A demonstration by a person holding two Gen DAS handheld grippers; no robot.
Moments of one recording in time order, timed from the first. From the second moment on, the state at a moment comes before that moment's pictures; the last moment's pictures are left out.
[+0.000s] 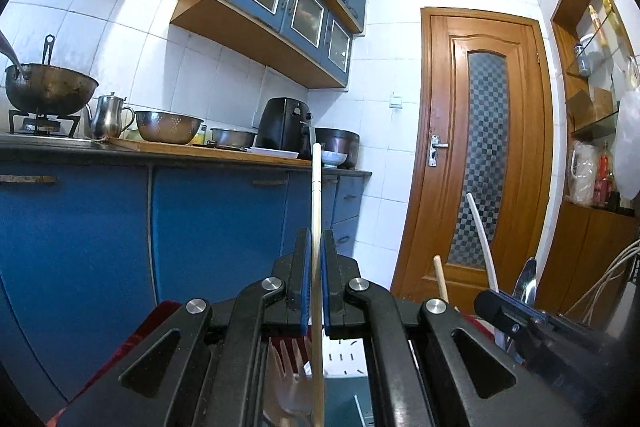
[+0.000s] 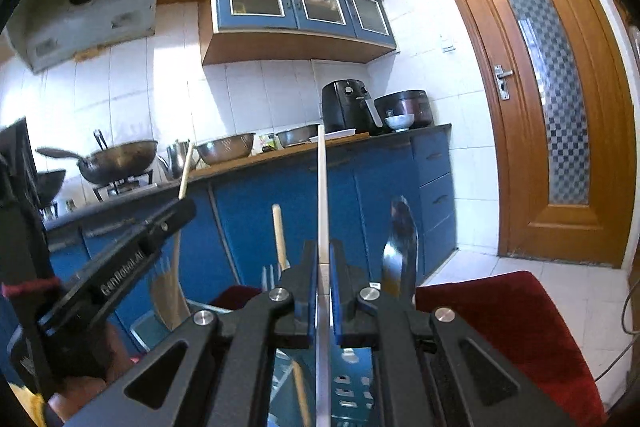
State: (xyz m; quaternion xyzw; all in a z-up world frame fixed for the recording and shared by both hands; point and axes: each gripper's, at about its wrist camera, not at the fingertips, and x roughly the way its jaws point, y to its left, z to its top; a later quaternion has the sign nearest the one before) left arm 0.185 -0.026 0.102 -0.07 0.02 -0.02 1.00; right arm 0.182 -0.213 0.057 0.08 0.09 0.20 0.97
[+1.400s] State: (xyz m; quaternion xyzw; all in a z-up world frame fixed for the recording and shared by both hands) left arm 0.125 -0.021 0.123 -0.05 0.11 -0.06 0.99; right arm 0.111 -0.237 0.095 0.13 0.12 0.19 0.97
